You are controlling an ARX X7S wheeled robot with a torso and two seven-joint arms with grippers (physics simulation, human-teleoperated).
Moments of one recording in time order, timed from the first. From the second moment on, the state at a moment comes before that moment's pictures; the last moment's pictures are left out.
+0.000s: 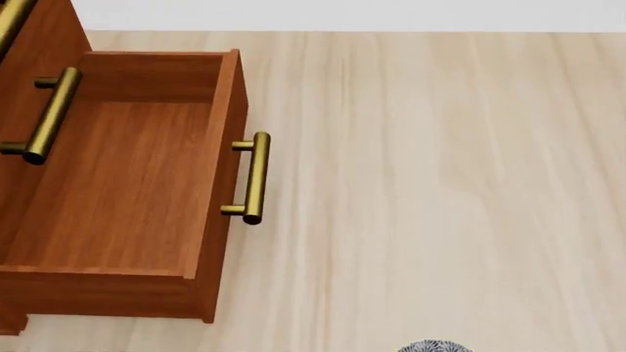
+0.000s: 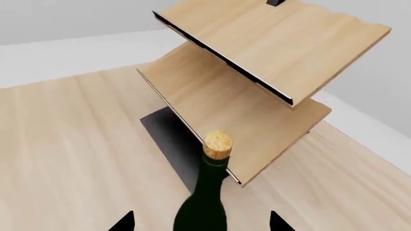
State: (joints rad) left arm -0.79 -0.63 -0.56 0.34 -0.17 -0.24 -0.93; right arm 0.19 0.65 0.79 -0.69 1.15 1.30 0.78
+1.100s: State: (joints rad) left arm -0.79 -0.63 -0.56 0.35 -0.17 -0.26 -0.92; right arm 0.27 0.70 0.63 -0.47 1.03 1.21 0.75
